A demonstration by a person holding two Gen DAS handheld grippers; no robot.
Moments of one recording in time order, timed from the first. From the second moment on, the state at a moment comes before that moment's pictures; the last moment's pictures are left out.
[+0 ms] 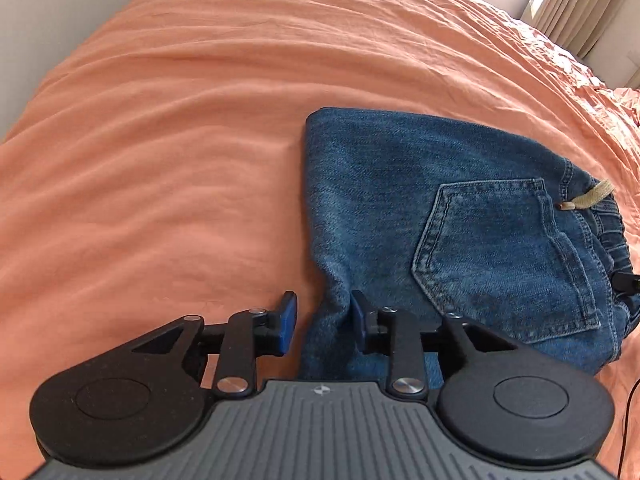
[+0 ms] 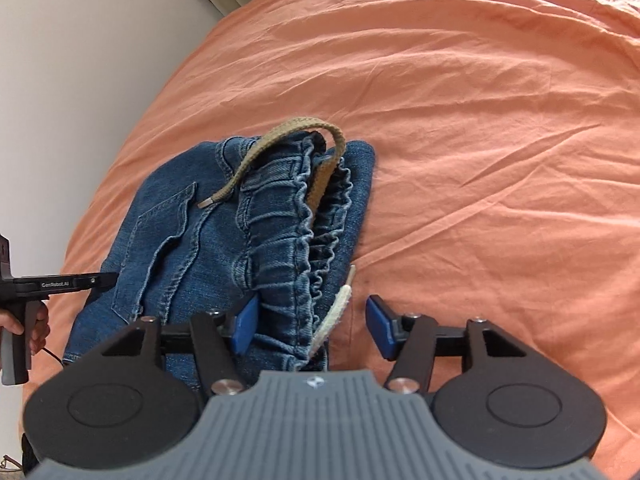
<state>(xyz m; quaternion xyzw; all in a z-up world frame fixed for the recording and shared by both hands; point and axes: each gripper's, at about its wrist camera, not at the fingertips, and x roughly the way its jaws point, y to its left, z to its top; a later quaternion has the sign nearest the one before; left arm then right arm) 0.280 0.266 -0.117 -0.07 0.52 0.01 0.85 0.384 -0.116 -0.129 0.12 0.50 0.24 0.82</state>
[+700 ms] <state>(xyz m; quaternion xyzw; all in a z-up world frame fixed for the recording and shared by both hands) 0.109 0.183 0.130 0.12 0.31 0.05 0.94 0.172 -0.110 0.067 -0.04 0.25 0.26 0.93</state>
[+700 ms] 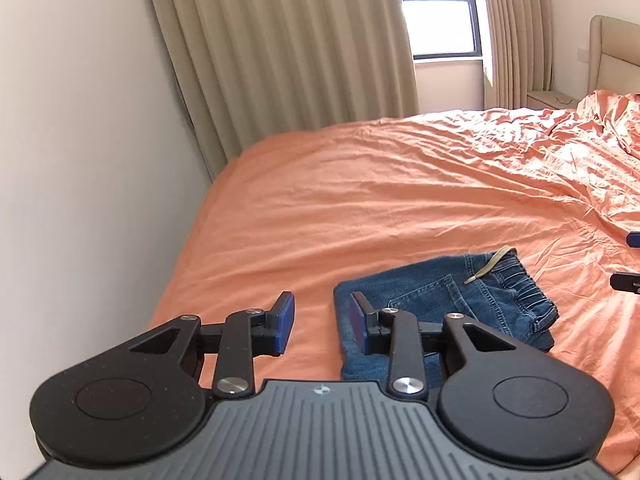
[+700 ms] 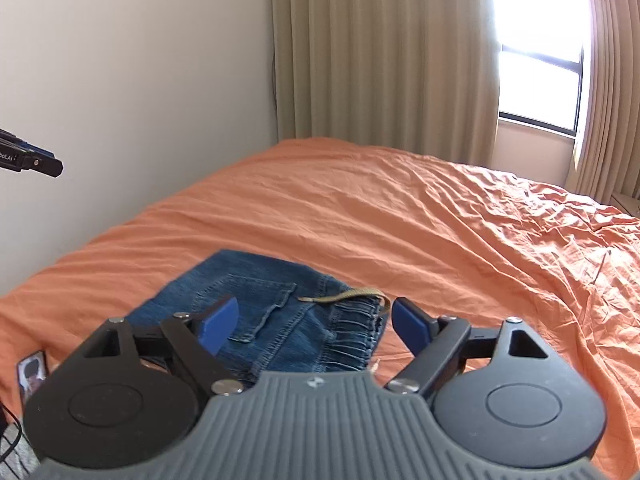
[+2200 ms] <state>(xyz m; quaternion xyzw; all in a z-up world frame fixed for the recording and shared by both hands) 0.038 0.050 -0.053 0.01 0.30 0.10 0.95 0.076 -0.088 -0.029 -0.03 0.26 0.18 0.95</state>
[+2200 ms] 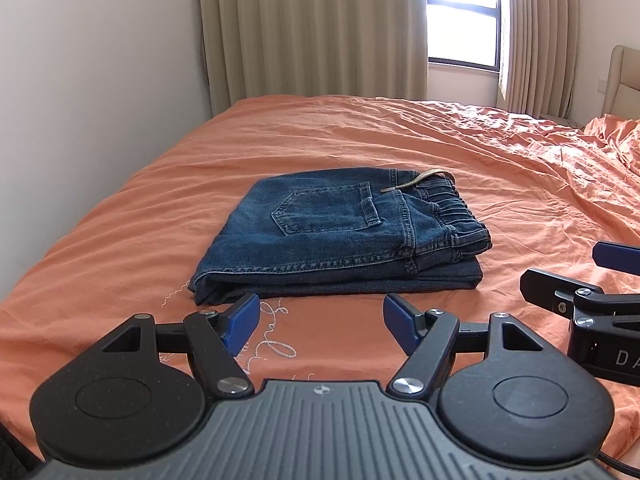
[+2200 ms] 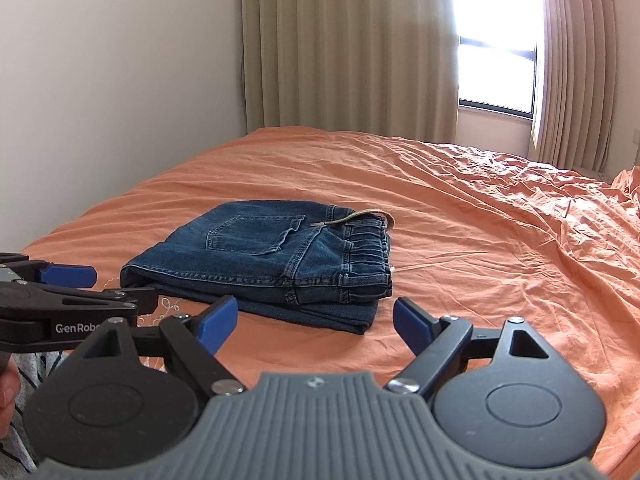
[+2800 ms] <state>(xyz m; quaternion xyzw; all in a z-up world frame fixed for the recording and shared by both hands) 0.034 0.045 -0.044 0.01 0.30 0.09 0.95 0.071 -0.093 -0.026 -0.02 0.25 0.18 0.95</state>
